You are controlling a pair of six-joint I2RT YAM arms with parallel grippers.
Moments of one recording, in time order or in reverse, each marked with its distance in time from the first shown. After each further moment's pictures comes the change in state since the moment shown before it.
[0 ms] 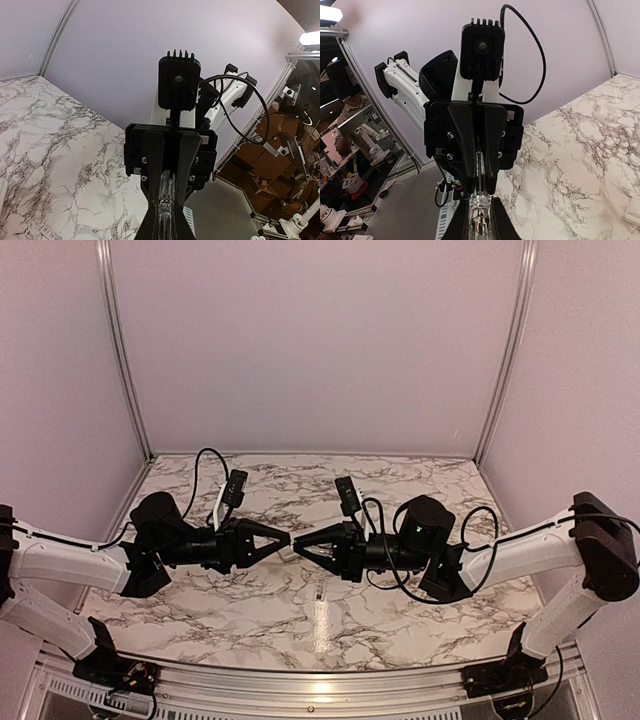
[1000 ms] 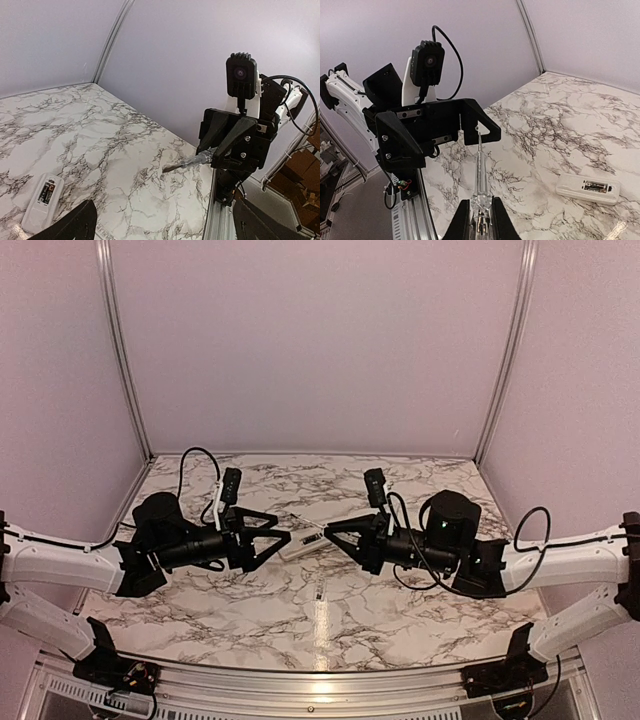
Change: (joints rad) left arm 0.000 -0.044 0.001 -0.158 -0.234 0.159; right arm 0.000 -0.259 -0.050 -0.361 0.293 -0.136
